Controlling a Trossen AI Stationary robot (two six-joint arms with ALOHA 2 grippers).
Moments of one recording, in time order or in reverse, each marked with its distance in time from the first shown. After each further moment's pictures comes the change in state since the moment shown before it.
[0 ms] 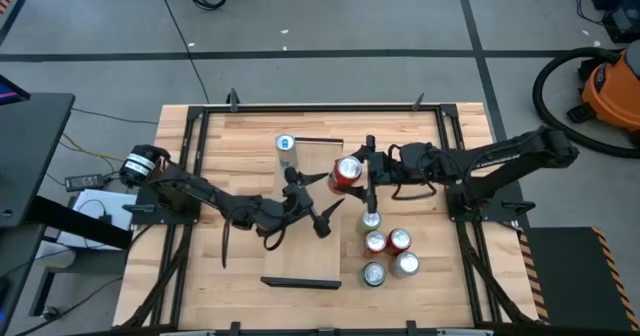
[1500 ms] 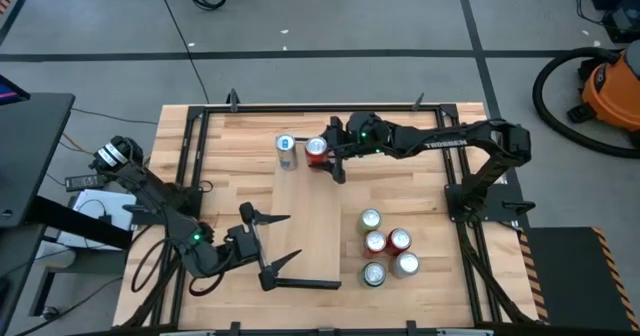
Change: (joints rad) left arm -0.426 -0.231 -0.002 -0.225 -0.245 -0.019; right arm -0.340 0.394 0.188 -0.020 -0.384 -0.098
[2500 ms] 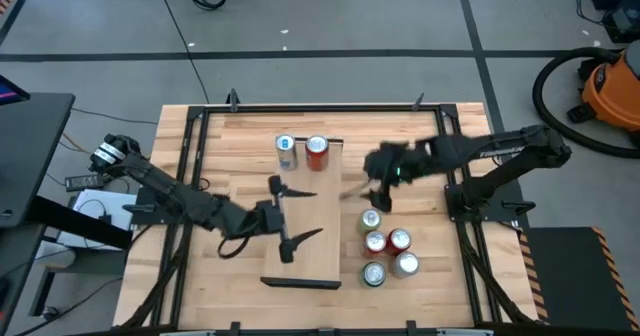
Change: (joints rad) left arm 0.297 -0.037 0.001 -0.041 0.456 0.184; right arm 0.365 -0.304 0.148 -1.002 0.365 0.463
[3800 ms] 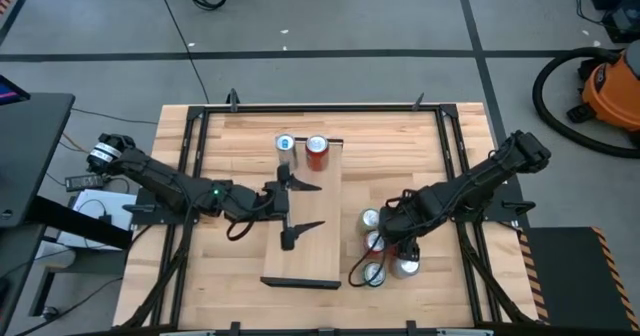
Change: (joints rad) left arm 0.108 -0.039 0.000 -0.143 0.200 -0.214; right arm 0.343 0.215 0.013 -0.443 -0.100 0.365
